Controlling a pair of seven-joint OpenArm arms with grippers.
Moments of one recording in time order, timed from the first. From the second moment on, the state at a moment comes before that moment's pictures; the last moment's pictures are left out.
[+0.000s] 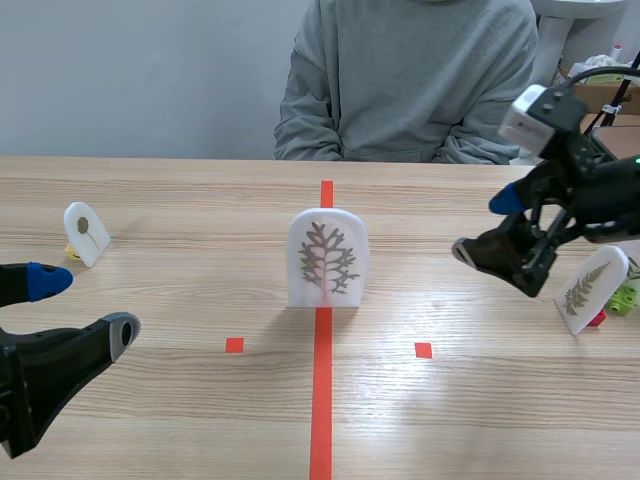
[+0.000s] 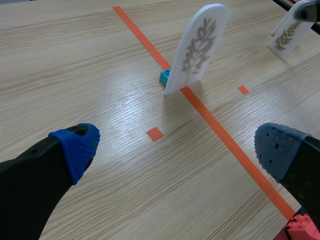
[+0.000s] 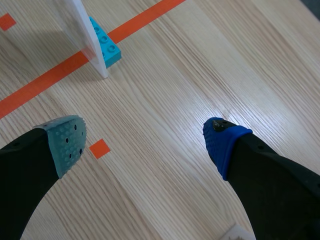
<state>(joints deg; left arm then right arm) 36.6 -24.5 -18.0 108.1 -33.3 -45.1 12.1 7.2 35.4 -9.7 87.0 27.2 45.3 -31.1</state>
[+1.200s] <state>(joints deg) 36.6 -23.0 -18.0 108.1 -33.3 -45.1 14.5 27.8 16.4 -34.5 61.9 16.9 45.3 -22.1</state>
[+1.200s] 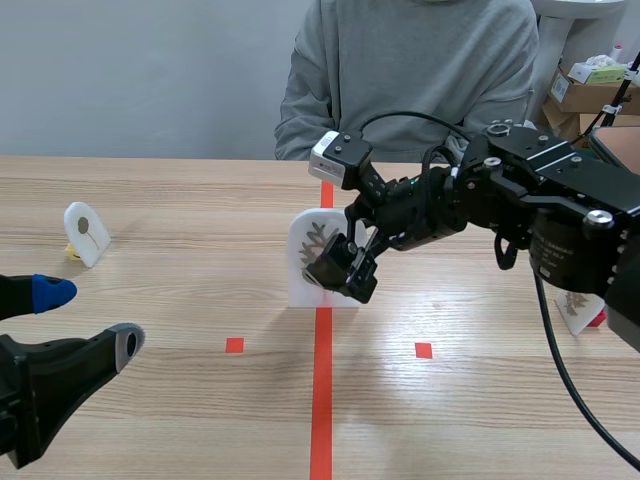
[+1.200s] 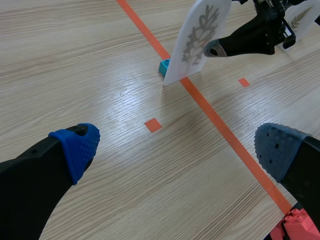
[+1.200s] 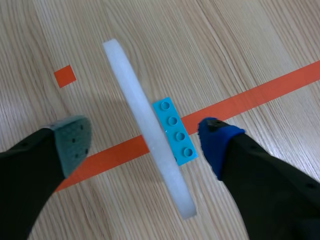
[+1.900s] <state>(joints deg) 36.6 -23.0 -18.0 108.1 -33.3 -45.1 14.5 27.3 16.4 -34.5 61.9 16.8 45.3 -20.3</state>
